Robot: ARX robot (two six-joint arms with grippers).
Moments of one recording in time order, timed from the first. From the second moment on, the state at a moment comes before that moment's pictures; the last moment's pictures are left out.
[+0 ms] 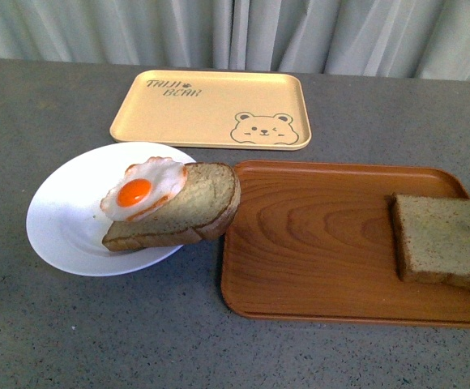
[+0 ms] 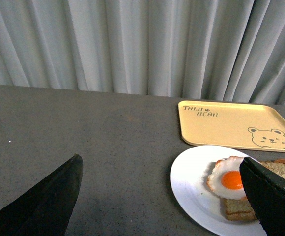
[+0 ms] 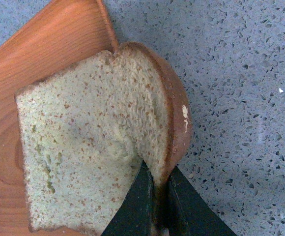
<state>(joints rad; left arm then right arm) 0.00 0.02 0.01 0.00 0.00 -0.01 -0.25 1.76 0.52 0.43 -0.26 0.35</state>
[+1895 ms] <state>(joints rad) 0.00 0.02 0.01 0.00 0.00 -0.01 0.65 2.02 1.03 0.50 -0.02 0.69</state>
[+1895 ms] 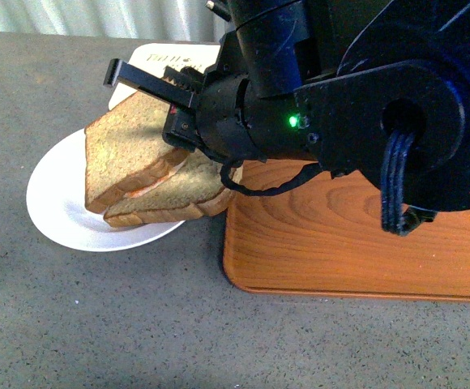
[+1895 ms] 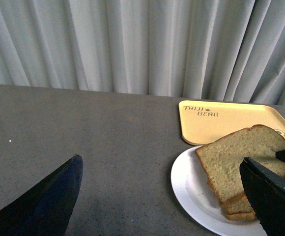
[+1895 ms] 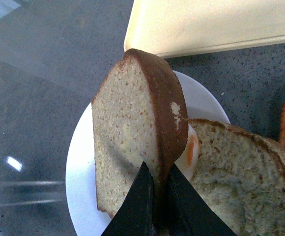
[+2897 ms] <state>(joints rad) 0.00 0.02 0.01 0.00 0.00 -0.01 0.45 1.72 0.72 0.83 0.33 0.44</state>
